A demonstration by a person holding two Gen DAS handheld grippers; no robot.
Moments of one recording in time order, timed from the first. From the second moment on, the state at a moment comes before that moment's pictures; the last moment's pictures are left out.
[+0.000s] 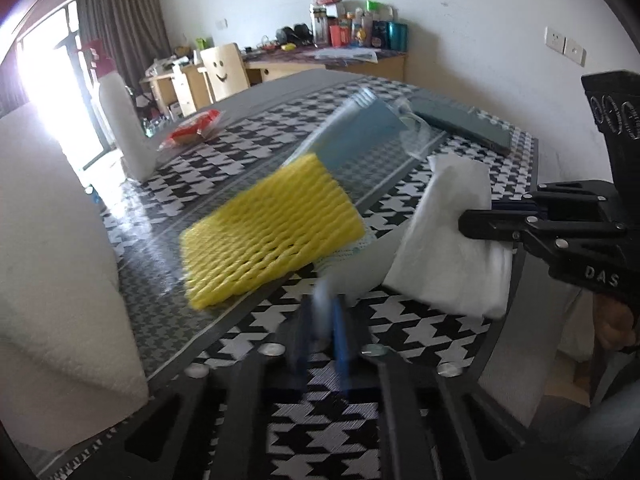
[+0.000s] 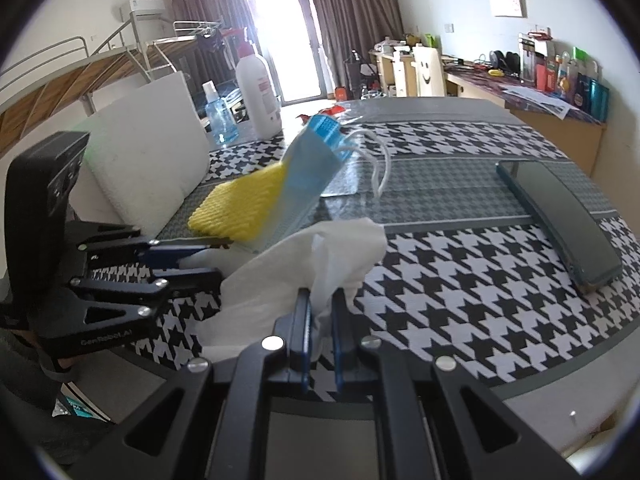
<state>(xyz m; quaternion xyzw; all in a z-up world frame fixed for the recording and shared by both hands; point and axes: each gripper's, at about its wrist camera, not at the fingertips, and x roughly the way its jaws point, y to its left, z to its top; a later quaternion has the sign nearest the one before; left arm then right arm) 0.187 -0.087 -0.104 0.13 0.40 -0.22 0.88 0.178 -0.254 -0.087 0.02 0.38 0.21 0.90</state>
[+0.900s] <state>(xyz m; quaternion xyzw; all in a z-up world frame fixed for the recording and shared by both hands) 0.124 -0.046 -0.032 0.06 0.30 -0.23 0.93 0.162 -0.247 -0.056 0.00 0.34 0.19 0.92</state>
